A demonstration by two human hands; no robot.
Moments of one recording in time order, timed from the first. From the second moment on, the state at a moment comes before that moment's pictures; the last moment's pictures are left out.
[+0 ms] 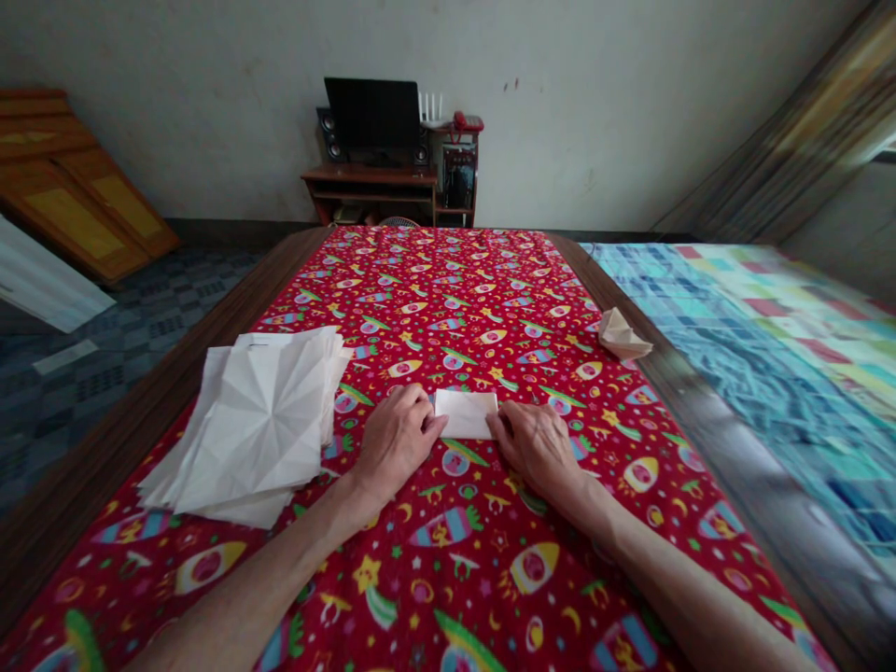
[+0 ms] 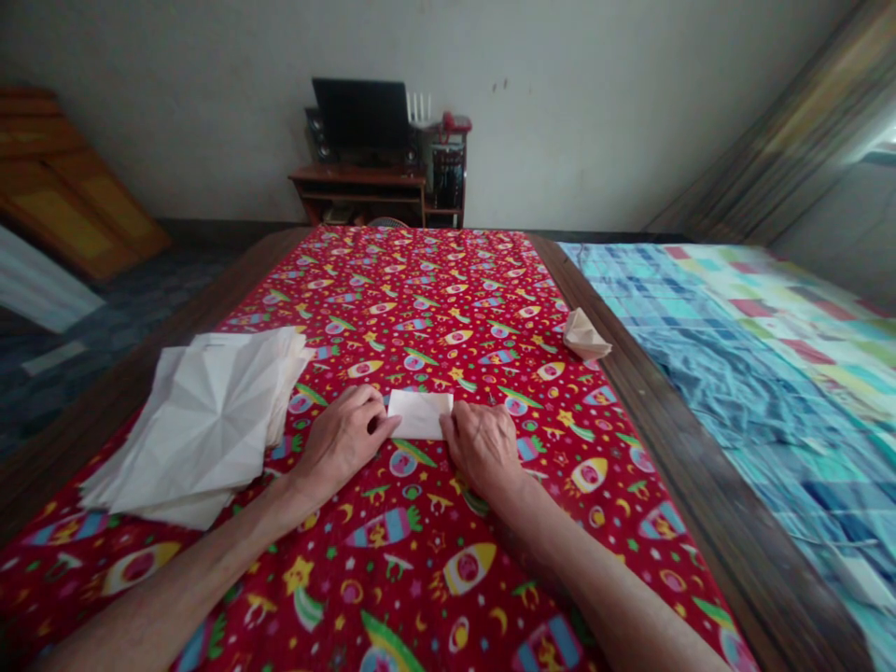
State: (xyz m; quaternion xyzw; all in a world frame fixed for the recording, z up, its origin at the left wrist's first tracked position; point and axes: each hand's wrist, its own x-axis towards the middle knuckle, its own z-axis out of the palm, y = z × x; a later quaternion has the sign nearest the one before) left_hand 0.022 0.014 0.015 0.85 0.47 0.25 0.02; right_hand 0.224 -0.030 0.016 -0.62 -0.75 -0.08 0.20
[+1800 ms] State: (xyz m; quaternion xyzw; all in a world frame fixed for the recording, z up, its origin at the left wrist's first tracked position) left_hand 0.005 -0.020 0.018 0.94 0.32 0.10 0.02; right_hand 0.238 -0.077 0.014 -0.47 -0.87 -0.02 0.12
